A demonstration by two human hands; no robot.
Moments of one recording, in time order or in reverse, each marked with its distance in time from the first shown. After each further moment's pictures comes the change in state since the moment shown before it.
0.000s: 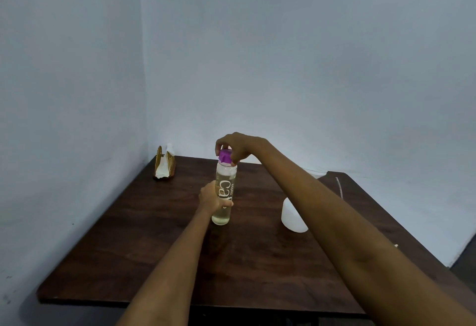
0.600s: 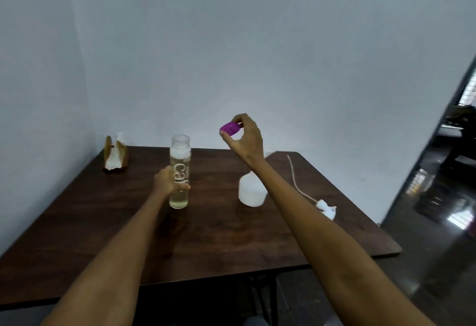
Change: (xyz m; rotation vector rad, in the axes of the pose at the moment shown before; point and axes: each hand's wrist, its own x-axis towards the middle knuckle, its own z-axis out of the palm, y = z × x) left_hand 0.003 -0.003 0.001 0.038 -0.019 -0.002; right_hand -0.095 0.069 0.067 0.505 1.083 0.217
